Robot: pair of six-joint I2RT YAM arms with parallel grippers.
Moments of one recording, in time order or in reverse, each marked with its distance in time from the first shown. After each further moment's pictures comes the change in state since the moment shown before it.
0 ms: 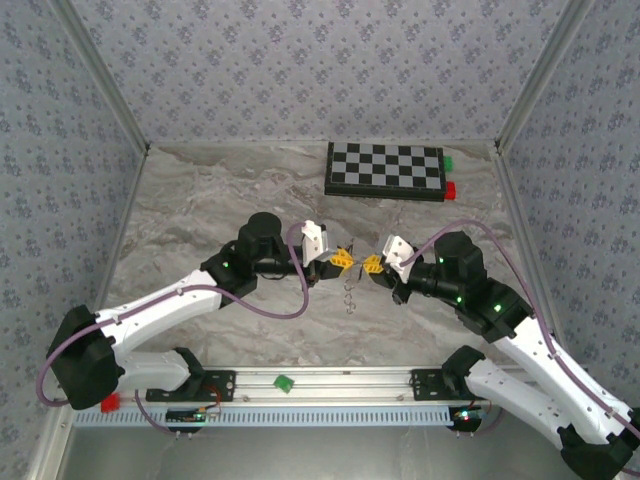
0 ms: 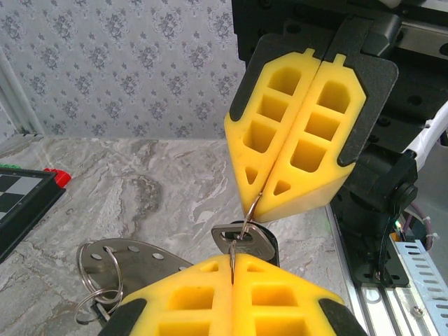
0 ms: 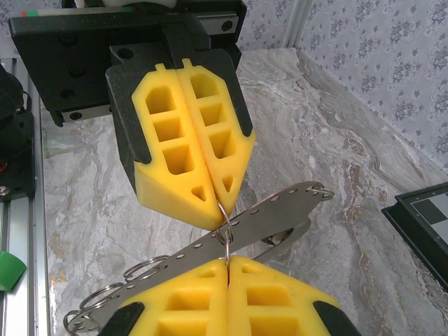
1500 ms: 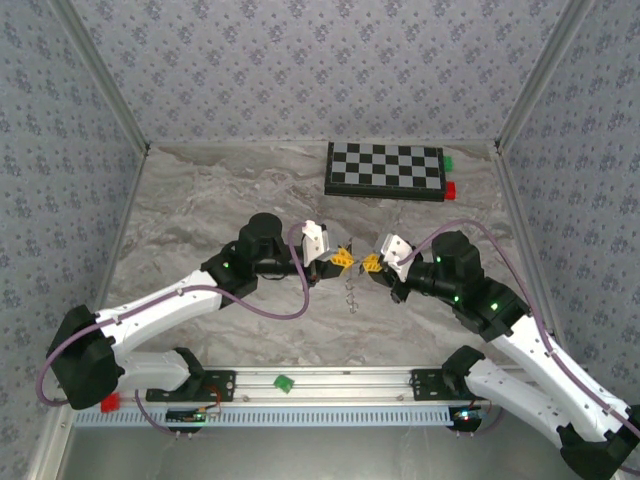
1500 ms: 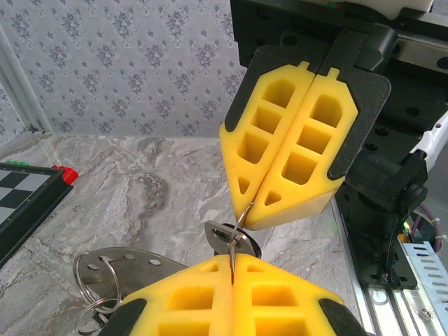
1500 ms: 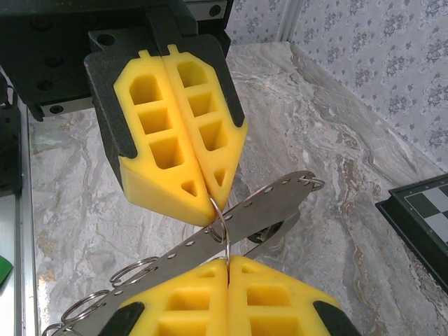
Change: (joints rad) left arm -0.006 0.000 0.000 0.000 -0.029 0.000; right arm 0.002 0.012 -0.013 0.019 0.022 -0.008
